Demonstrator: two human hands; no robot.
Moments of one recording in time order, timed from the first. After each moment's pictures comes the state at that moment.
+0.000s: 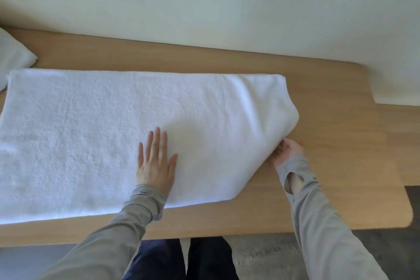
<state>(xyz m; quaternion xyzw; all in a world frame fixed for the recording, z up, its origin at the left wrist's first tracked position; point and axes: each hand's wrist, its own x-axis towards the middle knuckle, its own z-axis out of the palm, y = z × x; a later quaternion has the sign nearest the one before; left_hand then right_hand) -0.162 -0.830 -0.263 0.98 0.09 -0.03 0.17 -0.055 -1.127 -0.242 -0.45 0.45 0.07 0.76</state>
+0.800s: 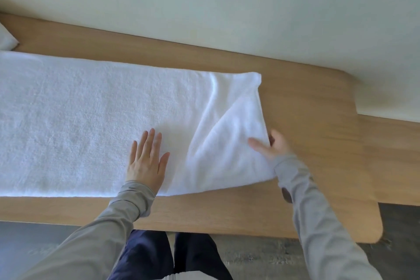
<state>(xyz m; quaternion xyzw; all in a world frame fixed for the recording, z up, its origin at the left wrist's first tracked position) -0.160 -0.916 -0.263 0.98 0.13 -0.04 0.16 -0.039 -1.202 -0.206 -0.87 0.13 0.23 0.42</state>
